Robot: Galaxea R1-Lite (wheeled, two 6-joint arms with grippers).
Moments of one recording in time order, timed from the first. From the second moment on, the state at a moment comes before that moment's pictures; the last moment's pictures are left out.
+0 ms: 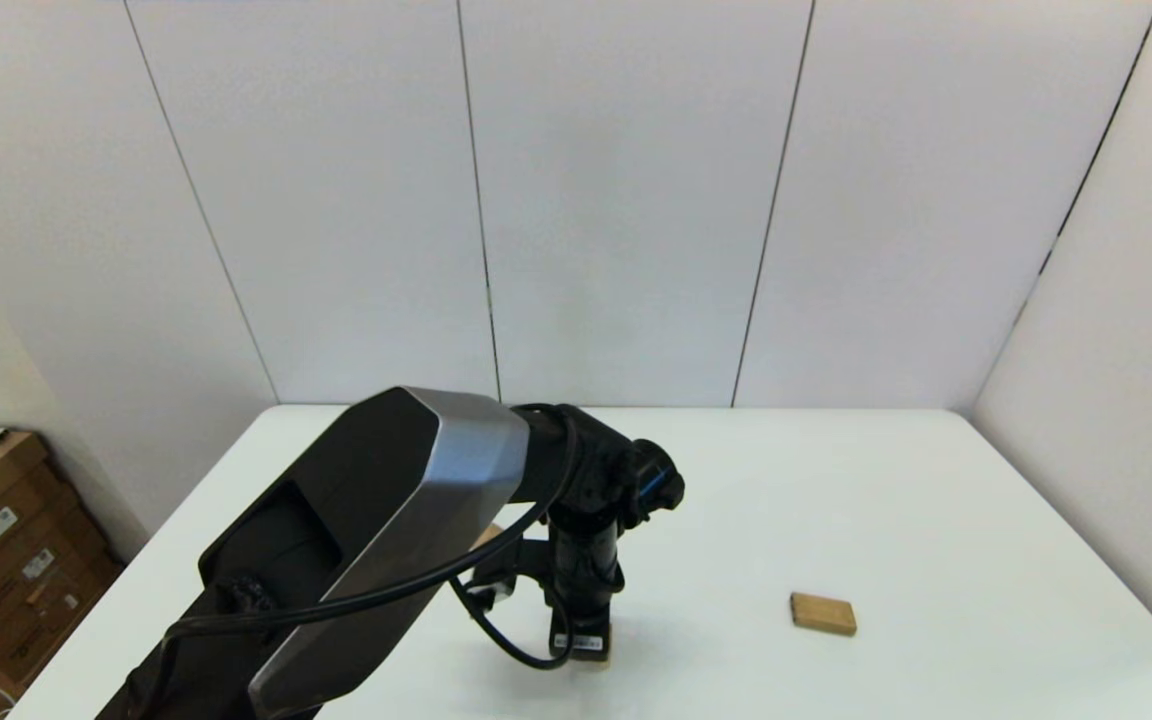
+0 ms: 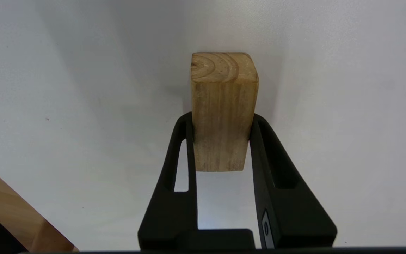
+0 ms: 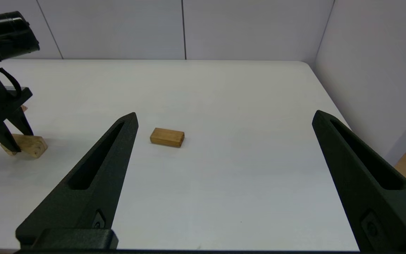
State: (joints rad) left arm -0.79 2.59 -1.97 0.90 0.01 -2.26; right arm 0.00 0.00 -0.01 0.02 0.00 0.00
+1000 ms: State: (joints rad) left arm -0.79 2.59 -1.97 0.90 0.01 -2.26; right arm 0.00 0.00 -0.01 0.02 0.00 0.00
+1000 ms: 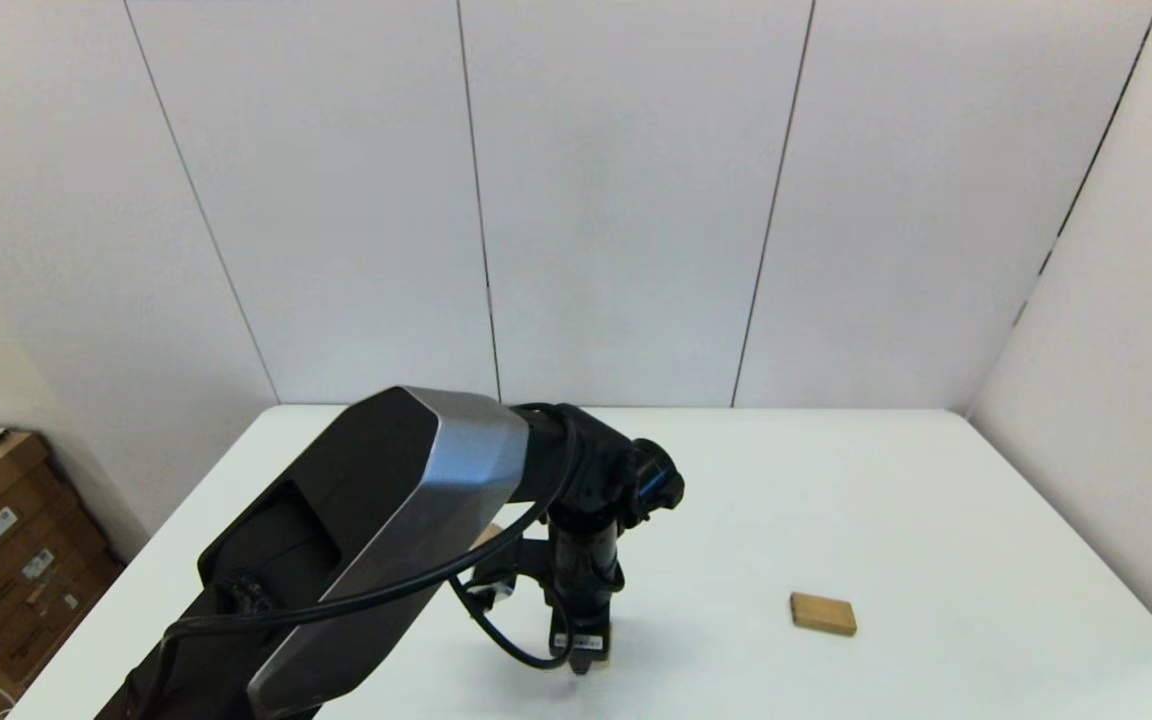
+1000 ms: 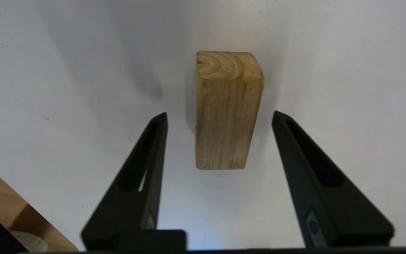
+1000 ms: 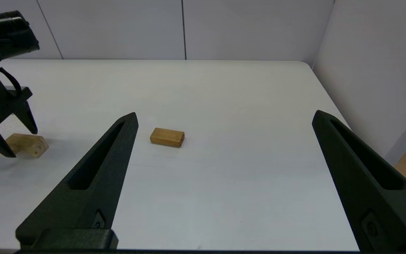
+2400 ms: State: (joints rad) left arm -0.50 1.77 -1.60 0.90 0.34 -1.76; right arm 0.00 0.00 -0.01 0.02 0.00 0.00
